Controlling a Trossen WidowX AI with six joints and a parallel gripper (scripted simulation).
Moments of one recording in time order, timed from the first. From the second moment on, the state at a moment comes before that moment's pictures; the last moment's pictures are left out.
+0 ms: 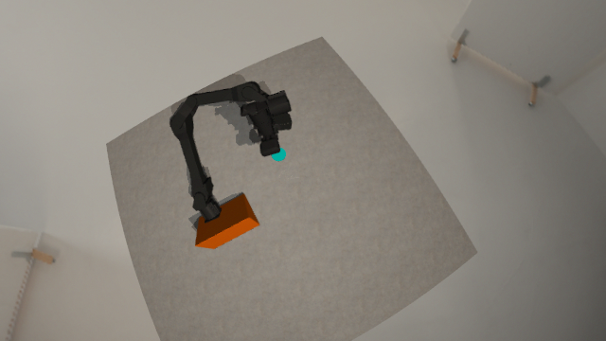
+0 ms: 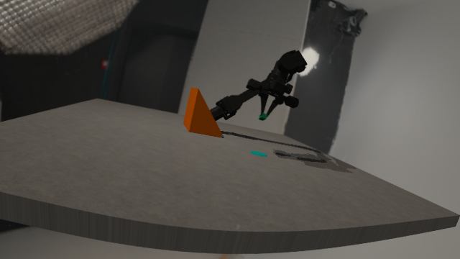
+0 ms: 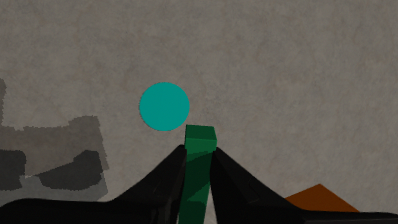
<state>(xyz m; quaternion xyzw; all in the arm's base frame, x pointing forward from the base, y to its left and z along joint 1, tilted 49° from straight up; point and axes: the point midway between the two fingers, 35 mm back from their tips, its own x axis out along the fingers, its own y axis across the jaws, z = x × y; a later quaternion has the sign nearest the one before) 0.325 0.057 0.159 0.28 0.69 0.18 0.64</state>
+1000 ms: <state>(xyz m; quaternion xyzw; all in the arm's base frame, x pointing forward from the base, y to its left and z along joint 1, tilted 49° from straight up) 0.322 0.061 0.147 0.24 0.67 0.13 0.69</state>
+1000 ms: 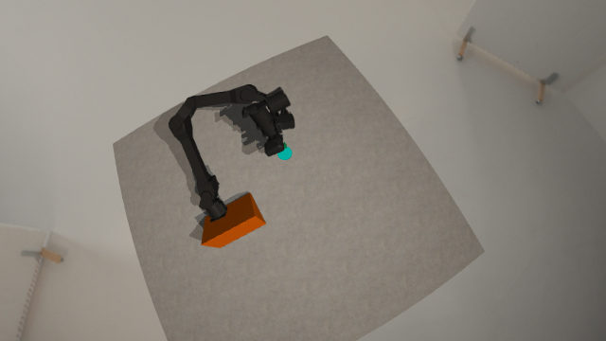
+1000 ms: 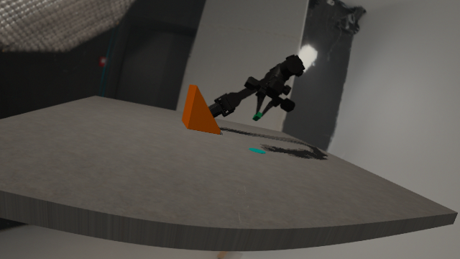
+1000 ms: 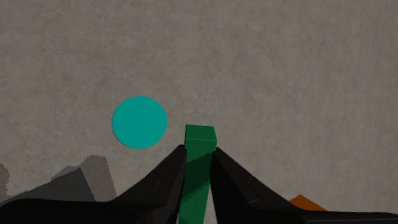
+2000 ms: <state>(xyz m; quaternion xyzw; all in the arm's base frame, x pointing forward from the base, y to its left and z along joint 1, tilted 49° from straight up) 0.322 0.063 0.139 0.21 0.62 0.08 0.75</state>
